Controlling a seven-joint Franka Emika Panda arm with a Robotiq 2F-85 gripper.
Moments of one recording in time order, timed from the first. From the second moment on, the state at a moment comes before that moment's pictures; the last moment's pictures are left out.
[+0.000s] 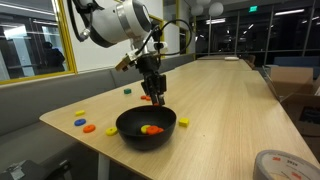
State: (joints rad) arm 0.16 0.10 -0.12 -2.38 -0.42 2.31 0.81
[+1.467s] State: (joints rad) arm 0.07 -0.04 -0.01 -2.48 -0.38 2.23 0.81
